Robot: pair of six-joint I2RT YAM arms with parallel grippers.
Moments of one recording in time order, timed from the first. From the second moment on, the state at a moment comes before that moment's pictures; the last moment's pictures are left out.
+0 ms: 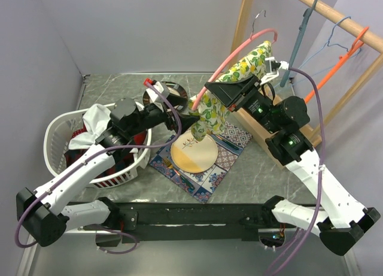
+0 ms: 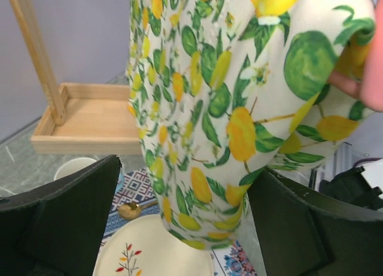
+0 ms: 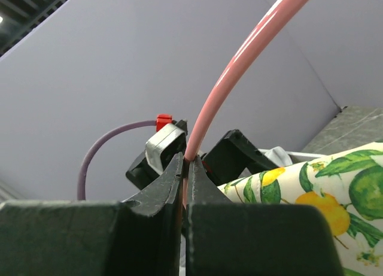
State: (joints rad) left arm -0.65 1.13 1.04 0.22 0.44 -0.17; right arm 0.60 1.01 1.20 0.22 -0.29 0.88
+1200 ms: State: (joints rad) left arm -0.71 0.74 0.91 0.00 0.06 0.06; right arm 0.63 0.94 1.18 0.19 -0.18 0.78
